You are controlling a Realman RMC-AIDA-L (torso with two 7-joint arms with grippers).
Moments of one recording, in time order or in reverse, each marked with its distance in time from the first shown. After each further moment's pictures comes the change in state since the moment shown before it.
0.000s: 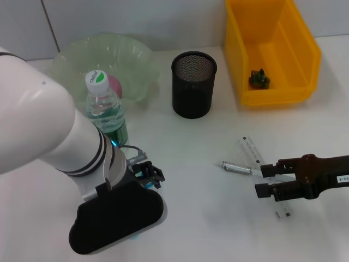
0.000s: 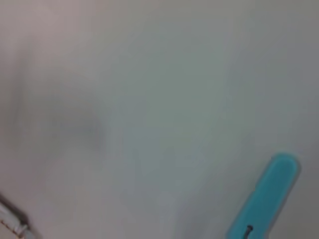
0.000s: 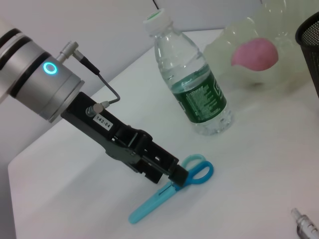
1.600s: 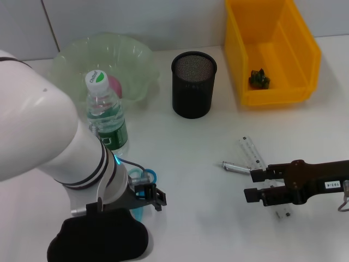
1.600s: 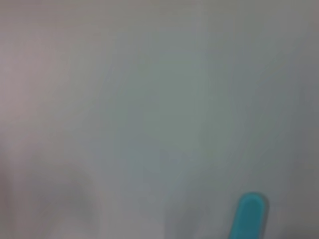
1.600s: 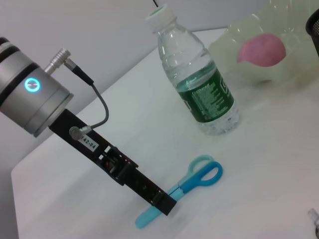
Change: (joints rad) left arm 0.001 0.013 0.046 0.035 -0.044 0.064 0.186; right arm -0.005 0.037 -0.004 0.008 0.000 0.026 -0.007
